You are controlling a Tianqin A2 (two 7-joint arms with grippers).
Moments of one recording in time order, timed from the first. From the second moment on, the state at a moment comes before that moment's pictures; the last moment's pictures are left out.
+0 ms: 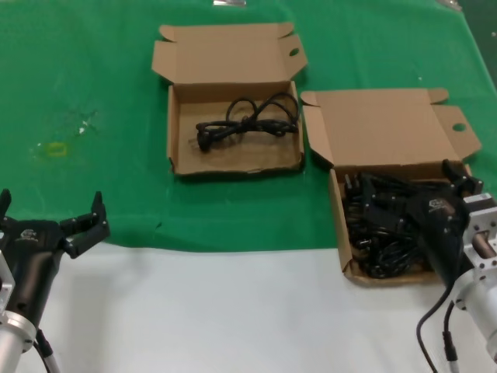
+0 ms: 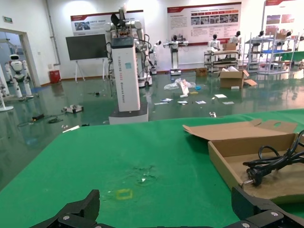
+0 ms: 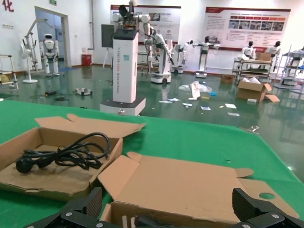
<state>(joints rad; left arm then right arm) 0.00 -0.30 1.60 -1.60 -1.80 0.00 0.00 0.06 0.29 -1.65 1.53 1.81 -0.02 -0.03</state>
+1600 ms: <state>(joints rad) 0.00 -0.30 1.60 -1.60 -1.80 0.00 0.00 0.05 0.29 -1.64 1.55 1.81 -0.02 -0.02</state>
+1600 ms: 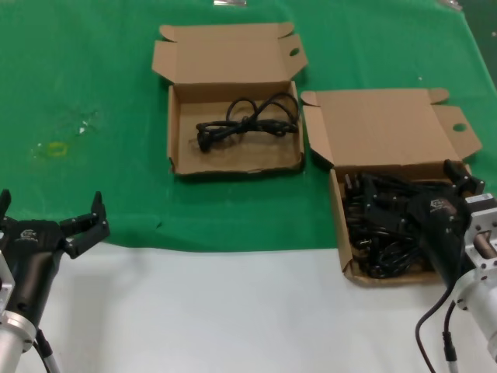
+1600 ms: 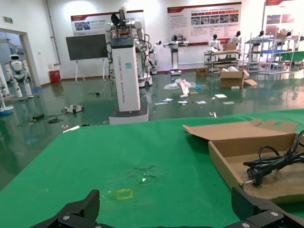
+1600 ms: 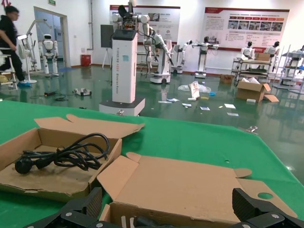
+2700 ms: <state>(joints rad) 0.00 -0.30 1.60 -1.60 -1.80 0.00 0.00 0.05 0.29 -1.64 1.55 1.81 -0.02 -0.02</state>
